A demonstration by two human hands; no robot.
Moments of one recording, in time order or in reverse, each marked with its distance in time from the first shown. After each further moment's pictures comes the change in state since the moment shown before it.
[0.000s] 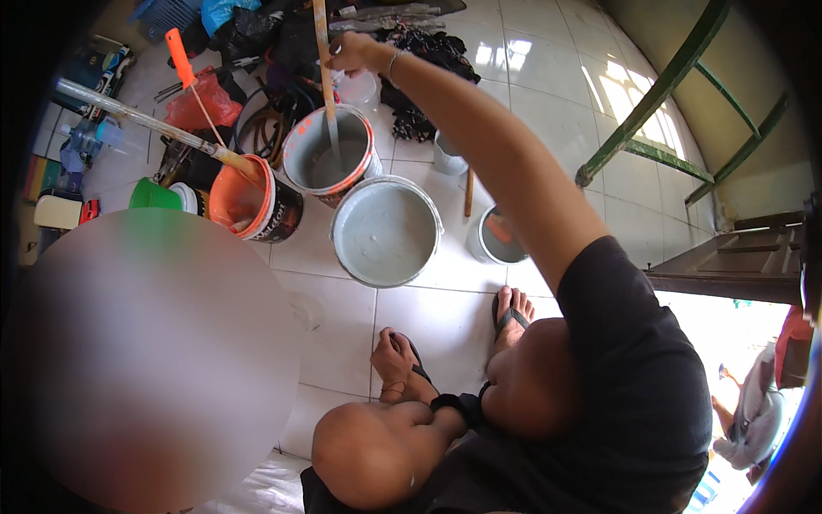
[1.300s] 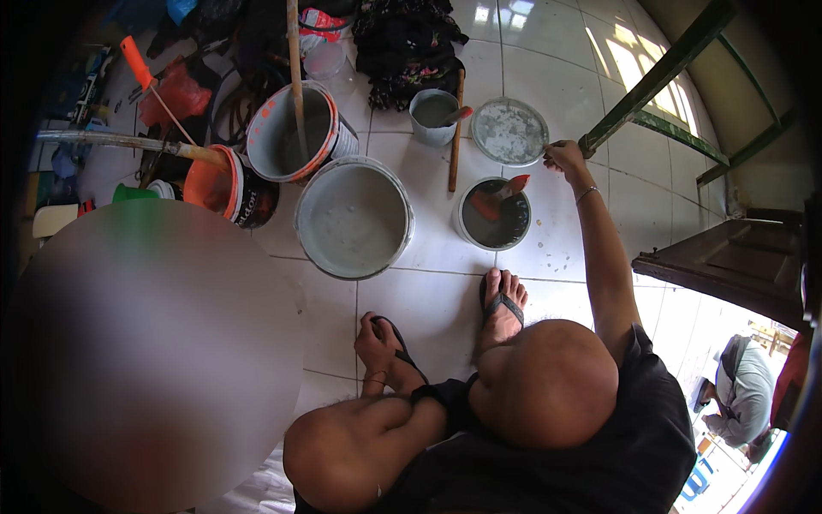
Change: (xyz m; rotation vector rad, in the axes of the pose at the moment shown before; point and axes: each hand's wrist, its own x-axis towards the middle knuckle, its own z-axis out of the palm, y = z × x) left_hand -0.007 -0.009 0.002 0.012 -0.031 -0.041; right_hand -0.356 0.382 -0.053 0.348 0.340 0.853
